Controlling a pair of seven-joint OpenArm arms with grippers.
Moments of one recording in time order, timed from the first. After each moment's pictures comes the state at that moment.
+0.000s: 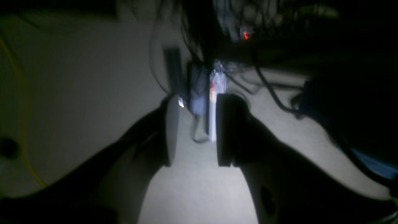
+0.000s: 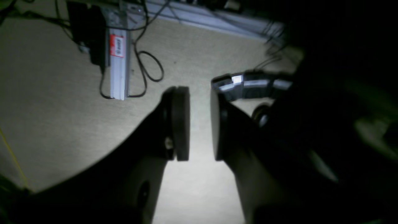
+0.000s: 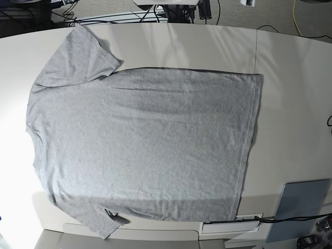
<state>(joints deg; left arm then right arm) 45.5 -0.1 -21.4 74.0 1.3 -30.7 6.4 -53.7 18.1 19.2 76.5 -2.9 28.3 -5.4</state>
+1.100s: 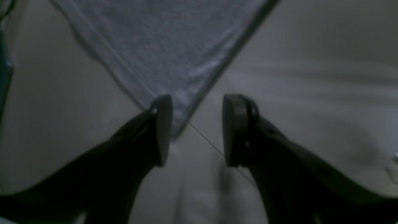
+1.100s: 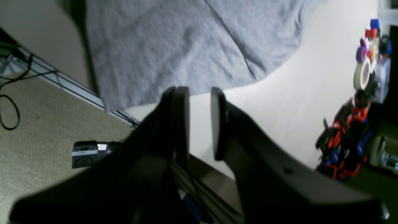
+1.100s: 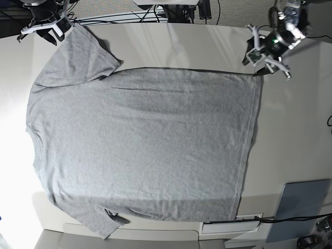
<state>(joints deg) 32.9 -25.7 -4.9 103.9 24.7 -30.5 4.1 -69.8 29.7 19.6 129.1 -16.4 8.4 -21.9</state>
